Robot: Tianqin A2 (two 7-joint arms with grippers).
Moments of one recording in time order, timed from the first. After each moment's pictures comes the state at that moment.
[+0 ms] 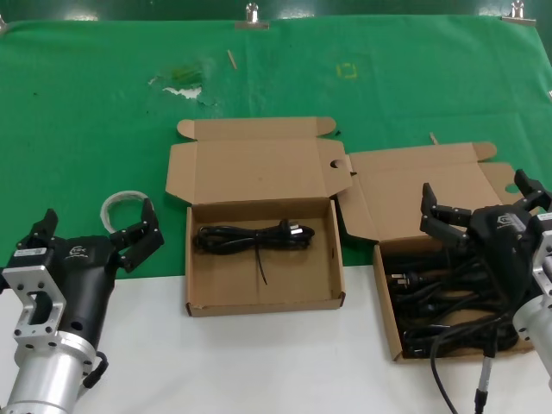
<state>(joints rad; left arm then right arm) 0.00 -0.16 1.60 -1.60 -1.80 0.00 0.00 0.04 0.29 -1.62 1.55 1.79 -0.03 -0.02</state>
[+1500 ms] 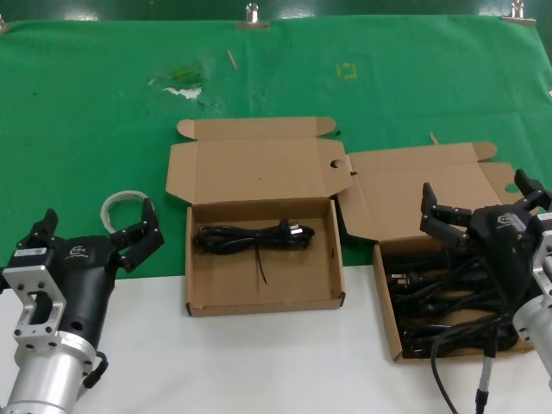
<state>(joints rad) 0.00 -0.16 1.60 -1.60 -1.80 0.00 0.00 0.04 0.29 -1.62 1.56 1.79 -0.03 -0.02</state>
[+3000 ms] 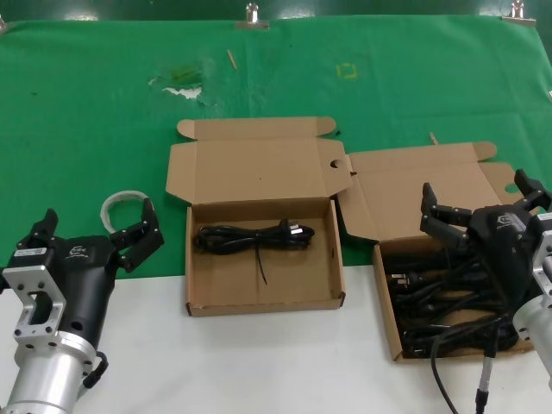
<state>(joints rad) 0.00 -0.16 1.60 -1.60 -1.80 0.00 0.00 0.04 0.29 -1.62 1.56 1.79 -0.03 -0.02</state>
